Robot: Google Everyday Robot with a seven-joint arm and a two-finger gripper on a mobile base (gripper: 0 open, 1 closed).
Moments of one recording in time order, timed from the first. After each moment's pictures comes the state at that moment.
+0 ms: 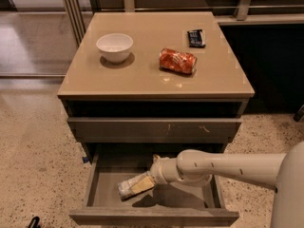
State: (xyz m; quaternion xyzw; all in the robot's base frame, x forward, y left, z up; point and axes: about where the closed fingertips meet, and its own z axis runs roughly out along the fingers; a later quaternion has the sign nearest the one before) arm 0.526 0.034 0.436 -0.42 0.81 0.27 0.32
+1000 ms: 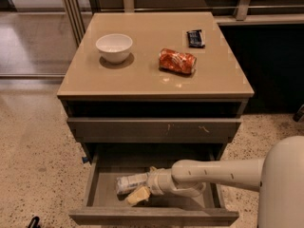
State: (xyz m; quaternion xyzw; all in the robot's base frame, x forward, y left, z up) arm 0.501 0.053 0.388 -0.39 0.82 0.30 0.28
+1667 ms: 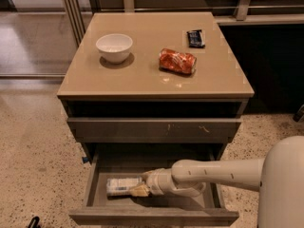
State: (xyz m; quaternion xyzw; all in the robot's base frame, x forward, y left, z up) arm 0.500 0.053 0.388 -0.39 0.82 0.30 0.28
